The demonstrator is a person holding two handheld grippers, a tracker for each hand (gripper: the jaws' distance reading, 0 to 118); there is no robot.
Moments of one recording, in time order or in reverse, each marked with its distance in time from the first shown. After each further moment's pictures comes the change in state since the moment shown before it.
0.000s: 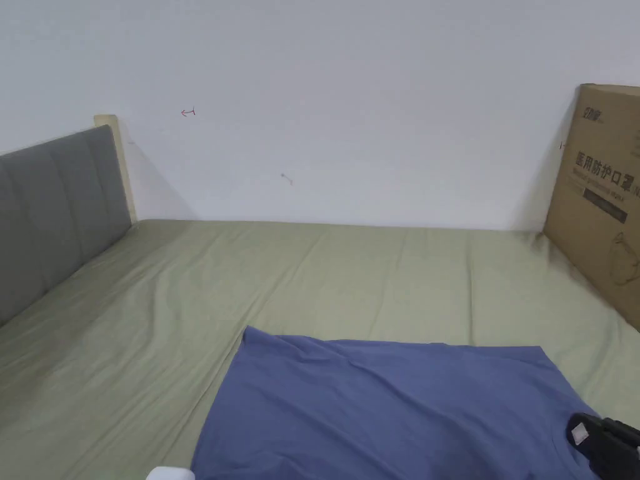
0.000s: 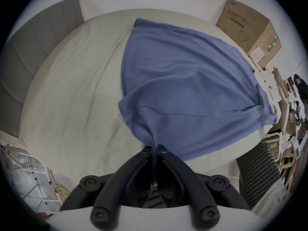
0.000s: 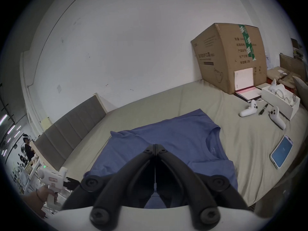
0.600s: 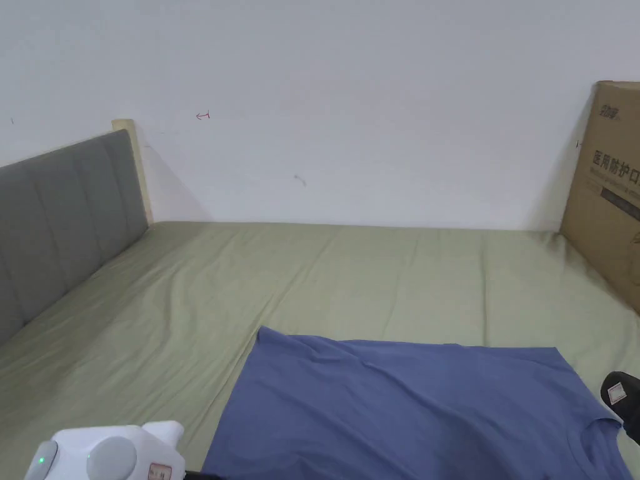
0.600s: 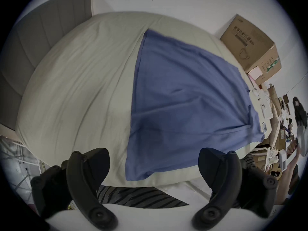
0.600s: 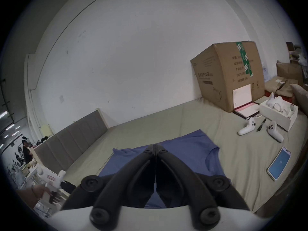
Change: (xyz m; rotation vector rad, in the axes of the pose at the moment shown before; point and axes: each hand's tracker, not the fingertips) left arm -0.038 0.033 0.011 -0.030 -0.046 0.120; right arm -0.011 0.025 0.013 0.154 0.042 0.016
